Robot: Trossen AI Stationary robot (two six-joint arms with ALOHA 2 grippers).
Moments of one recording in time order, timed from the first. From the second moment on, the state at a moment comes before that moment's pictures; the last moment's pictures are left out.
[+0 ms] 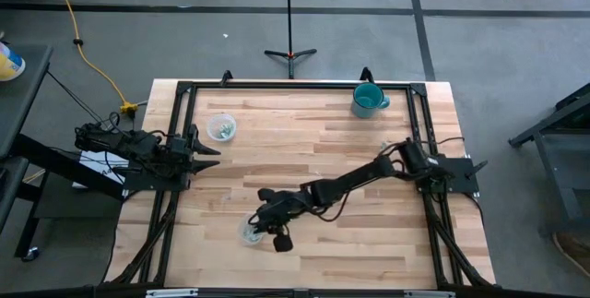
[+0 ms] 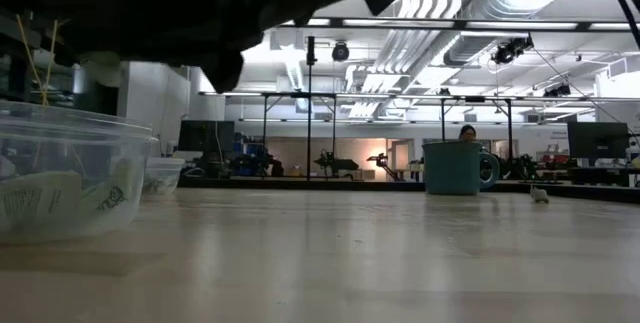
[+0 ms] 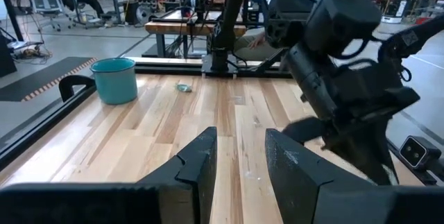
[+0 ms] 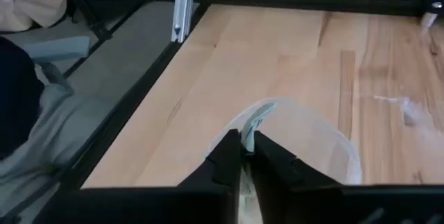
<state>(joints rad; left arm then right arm) -0.33 0.03 0.31 -0.37 -0.34 -0.06 0.28 2.22 1.59 0.15 -0.16 0.11</state>
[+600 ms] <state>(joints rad) -0.33 0.03 0.31 -0.37 -0.34 -0.06 0.21 2.10 1.65 -0.58 0.22 0.41</state>
